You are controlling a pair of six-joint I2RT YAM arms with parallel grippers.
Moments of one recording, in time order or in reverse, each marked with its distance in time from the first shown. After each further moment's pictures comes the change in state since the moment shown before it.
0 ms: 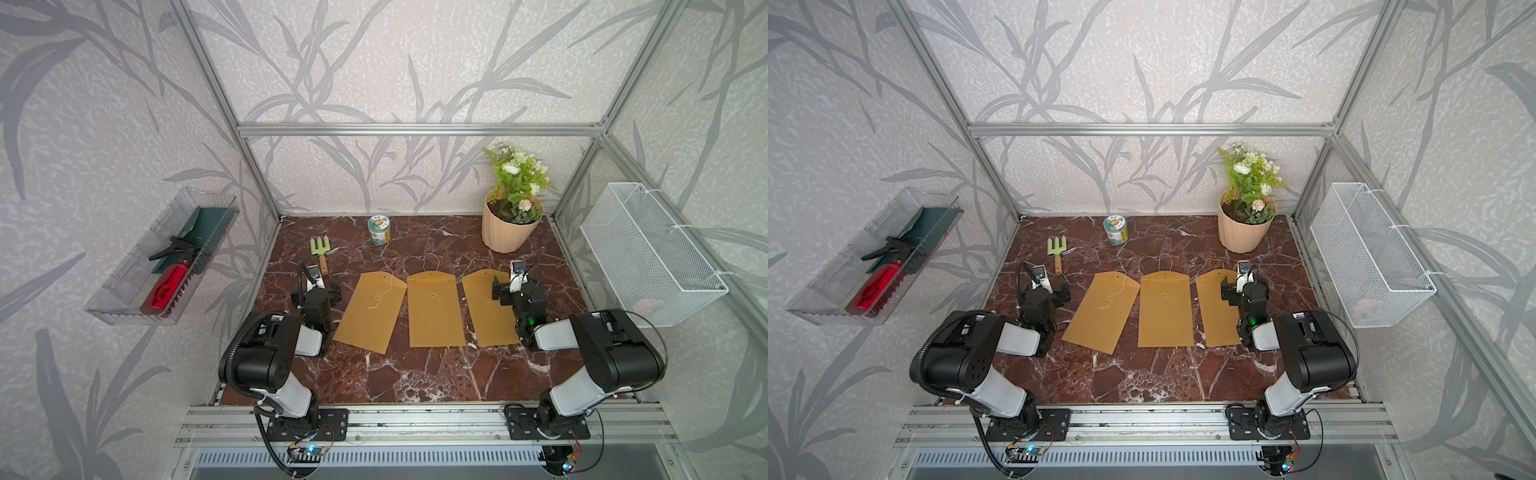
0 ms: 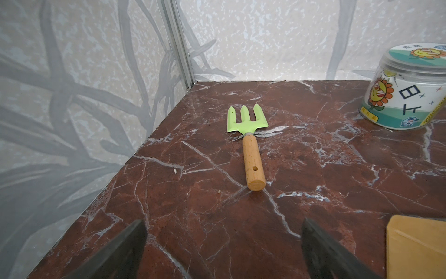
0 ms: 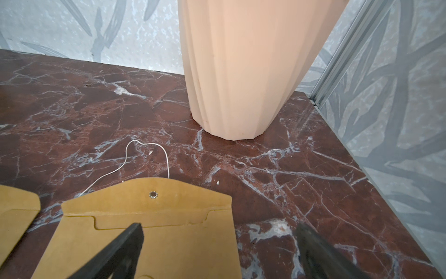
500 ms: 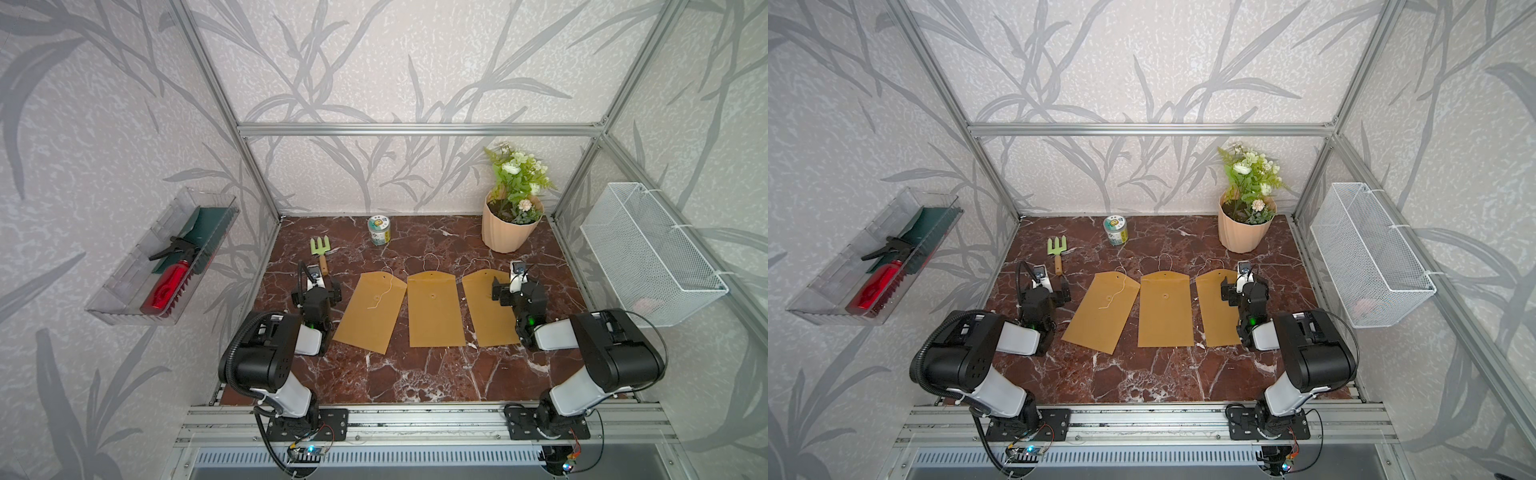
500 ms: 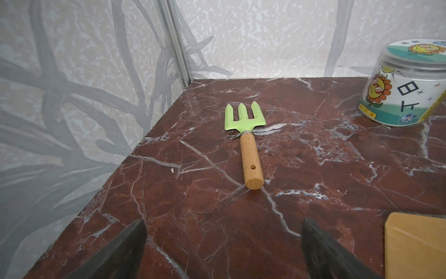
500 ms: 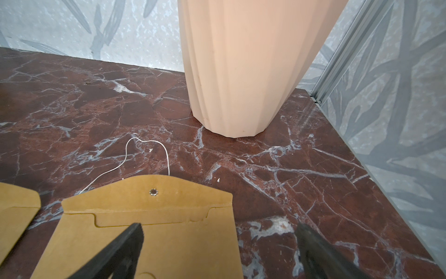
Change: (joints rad) left arm 0.005 0.000 -0.017 0.029 0.018 -0.001; right arm 0.002 0.000 0.000 -0.004 0.000 0.005
